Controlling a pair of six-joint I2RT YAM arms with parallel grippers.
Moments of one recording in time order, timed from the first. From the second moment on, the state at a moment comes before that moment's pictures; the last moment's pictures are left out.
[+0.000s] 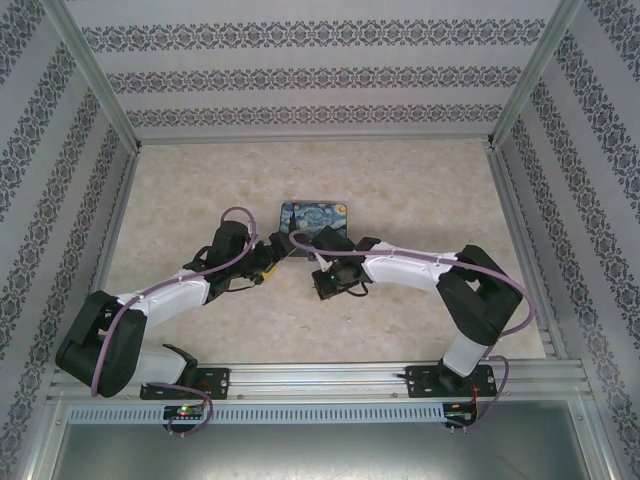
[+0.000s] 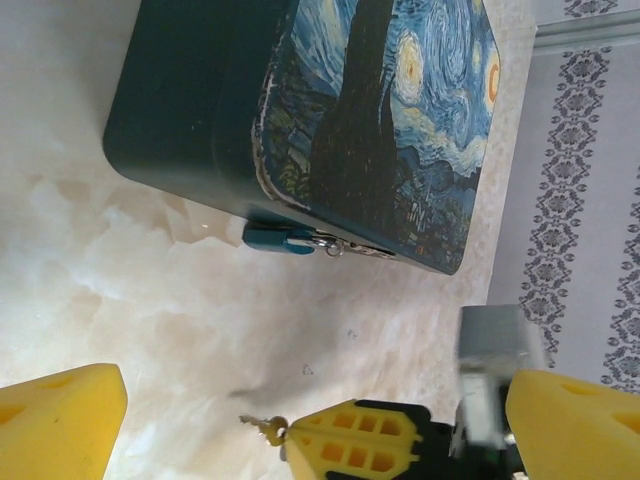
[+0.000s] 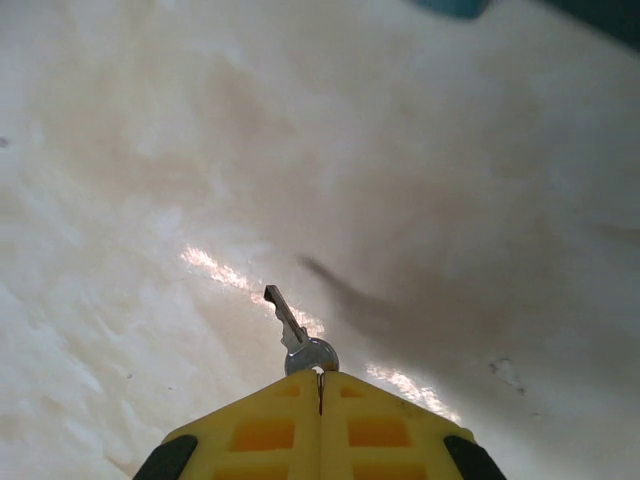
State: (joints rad) left arm -0.43 1.33 0.56 0.13 0.40 -1.13; right arm 0.82 1.69 1.01 -0.52 -0.16 0.44
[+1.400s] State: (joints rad) left arm -0.51 1.48 0.66 0.44 0.45 -1.34; right arm 0.71 1.47 1.05 -0.44 -0.23 0.63
